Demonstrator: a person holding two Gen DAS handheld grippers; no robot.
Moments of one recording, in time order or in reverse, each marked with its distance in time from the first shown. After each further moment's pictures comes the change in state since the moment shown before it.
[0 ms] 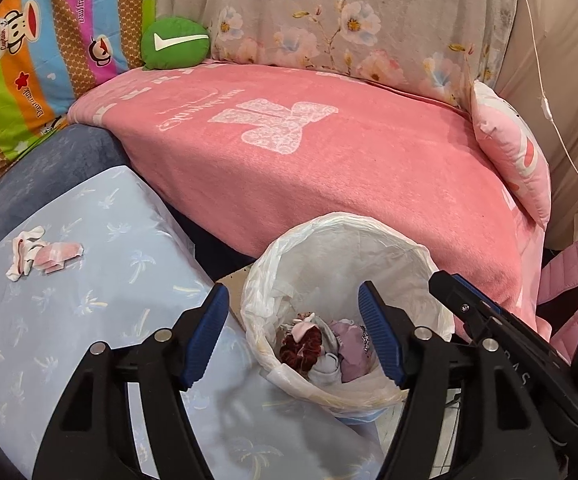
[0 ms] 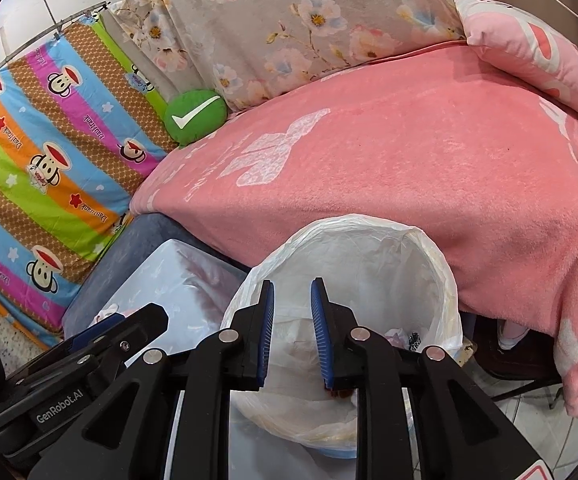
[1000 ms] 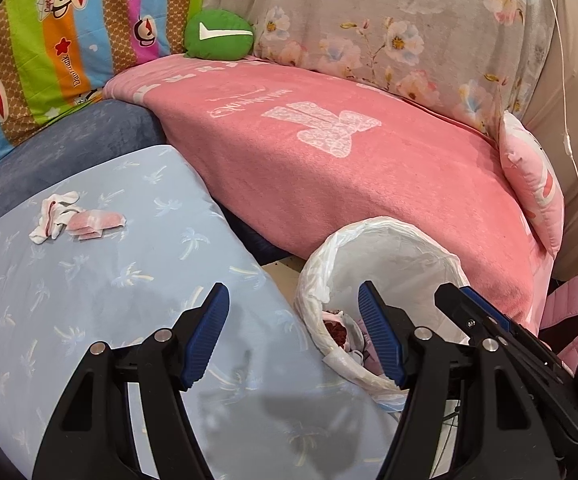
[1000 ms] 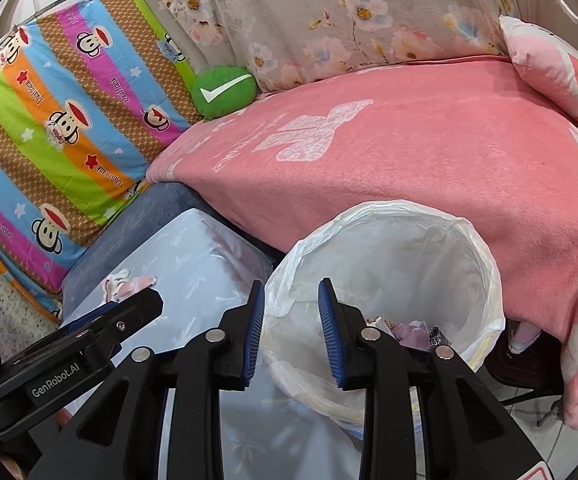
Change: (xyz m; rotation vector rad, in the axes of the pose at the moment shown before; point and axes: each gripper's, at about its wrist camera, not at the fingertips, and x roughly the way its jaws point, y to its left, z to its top) left arm -0.021 0.058 -0.017 -0.124 -0.022 0.035; right arm 0.008 0.052 -0.017 -0.128 0.042 0.021
